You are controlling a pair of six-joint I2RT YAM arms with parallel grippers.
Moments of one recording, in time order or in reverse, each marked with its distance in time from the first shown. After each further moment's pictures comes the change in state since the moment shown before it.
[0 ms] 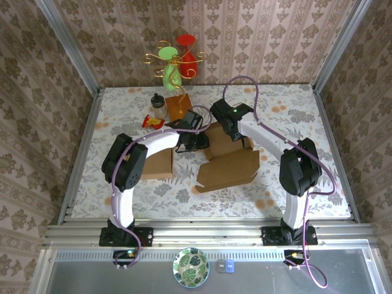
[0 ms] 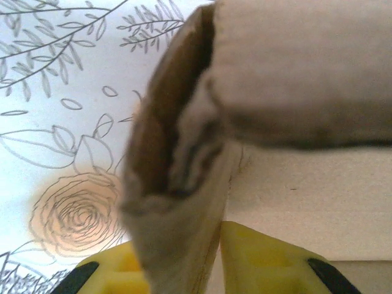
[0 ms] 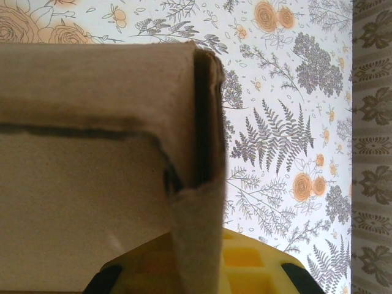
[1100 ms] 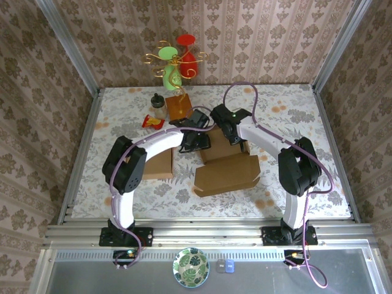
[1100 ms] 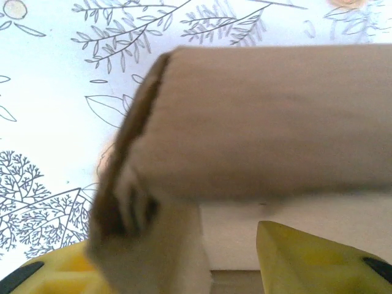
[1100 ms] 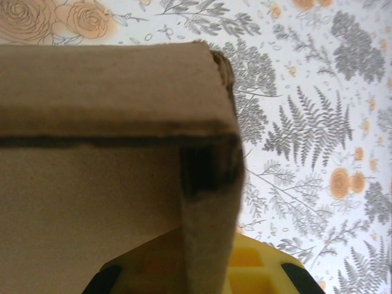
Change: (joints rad) left arm -0.058 -0.039 0.073 -0.188 -0.190 -0.059; right arm -0.009 0.003 -0.097 0.103 -0.071 0.025
